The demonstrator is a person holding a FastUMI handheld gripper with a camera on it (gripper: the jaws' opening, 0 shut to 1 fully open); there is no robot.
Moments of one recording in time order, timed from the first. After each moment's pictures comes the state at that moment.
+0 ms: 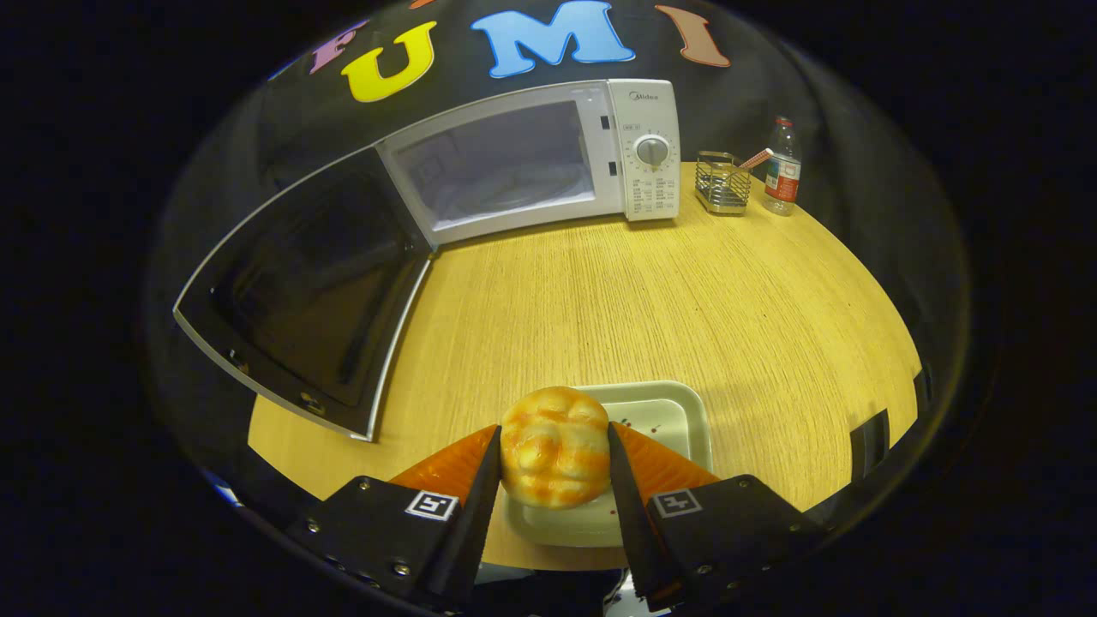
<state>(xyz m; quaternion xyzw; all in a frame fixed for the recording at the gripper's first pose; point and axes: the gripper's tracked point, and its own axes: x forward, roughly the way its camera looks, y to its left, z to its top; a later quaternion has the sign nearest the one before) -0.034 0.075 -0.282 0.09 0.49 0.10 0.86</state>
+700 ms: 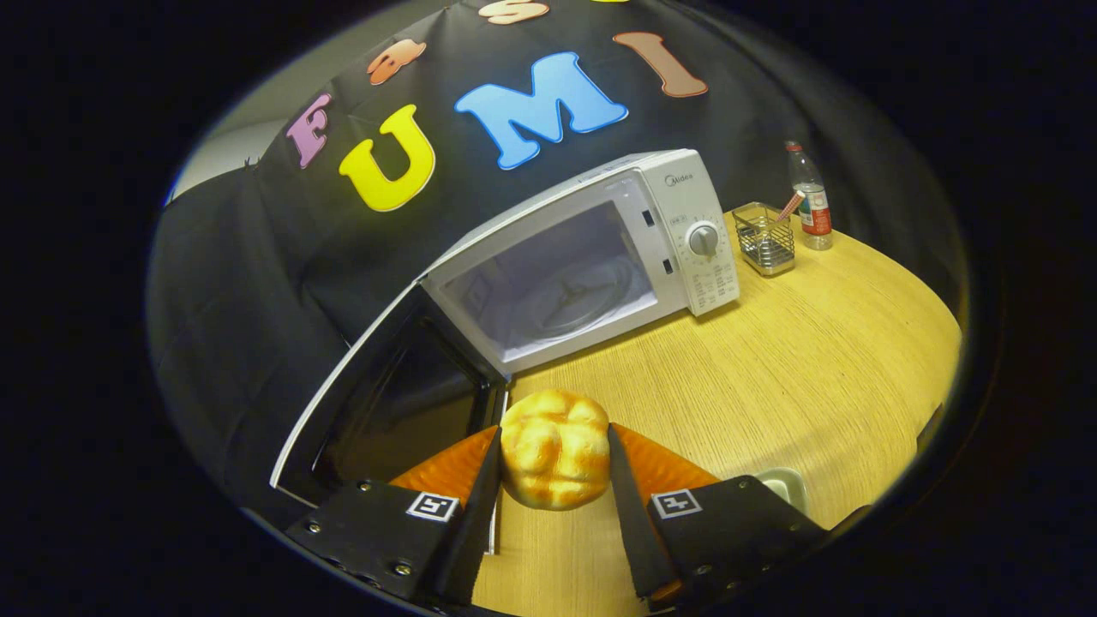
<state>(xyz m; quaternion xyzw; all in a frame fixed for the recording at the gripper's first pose) 0.071 0.130 -0.215 0.23 0.35 0.11 0.90</state>
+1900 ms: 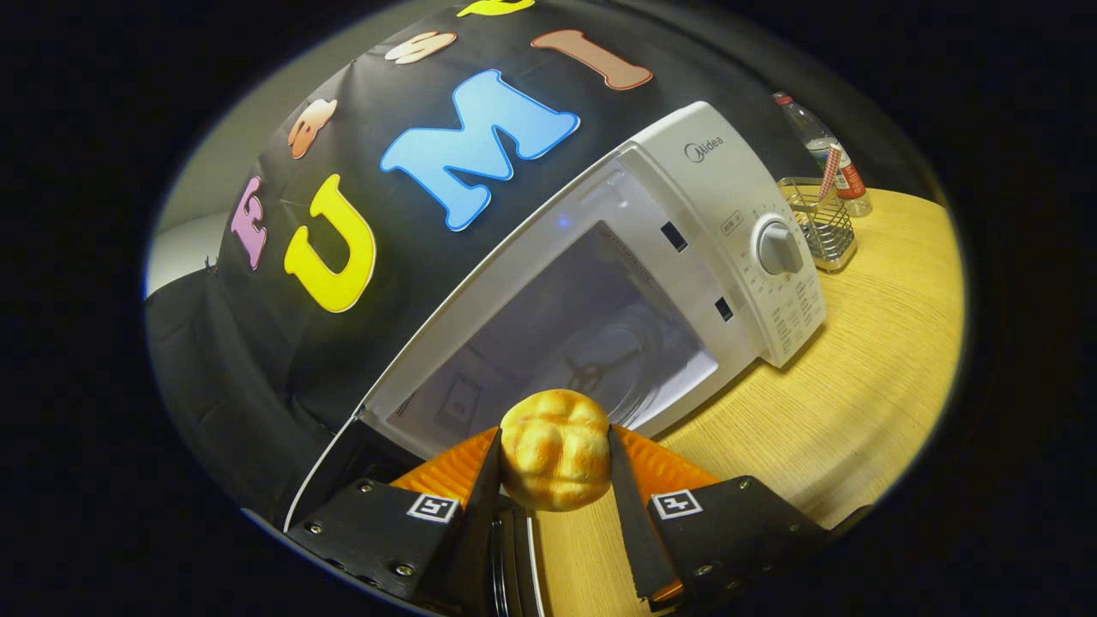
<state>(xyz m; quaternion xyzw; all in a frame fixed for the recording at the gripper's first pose) 0.241 0.160 -0.260 0.37 0.25 0.06 0.89</state>
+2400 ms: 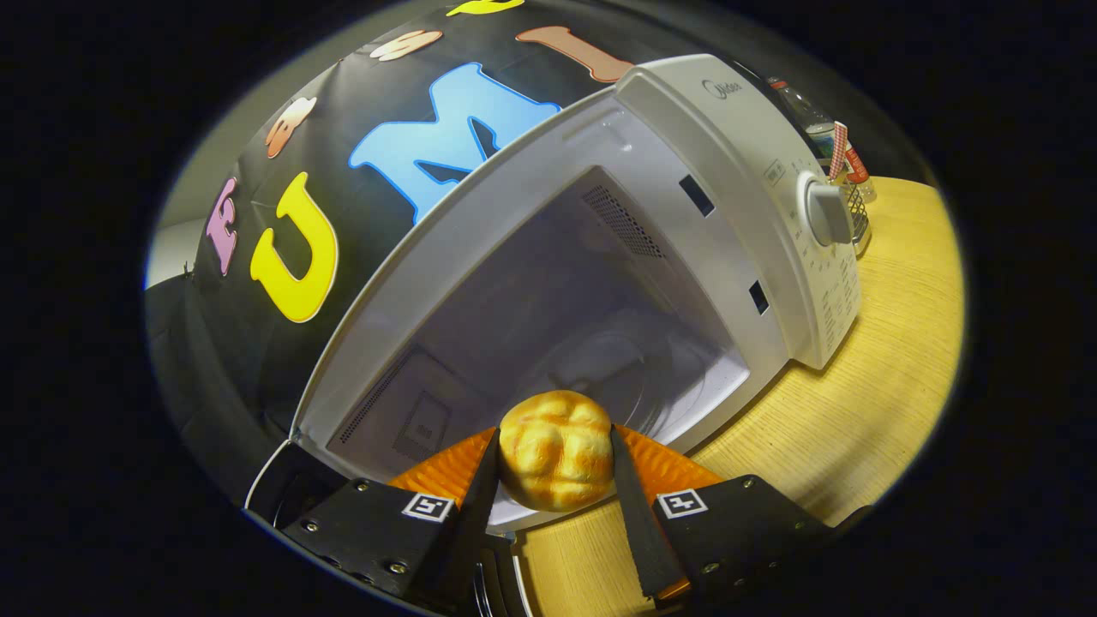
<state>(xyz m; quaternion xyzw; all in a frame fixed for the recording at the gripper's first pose) 0.295 0.175 -0.302 0.37 0.25 0.01 0.89</state>
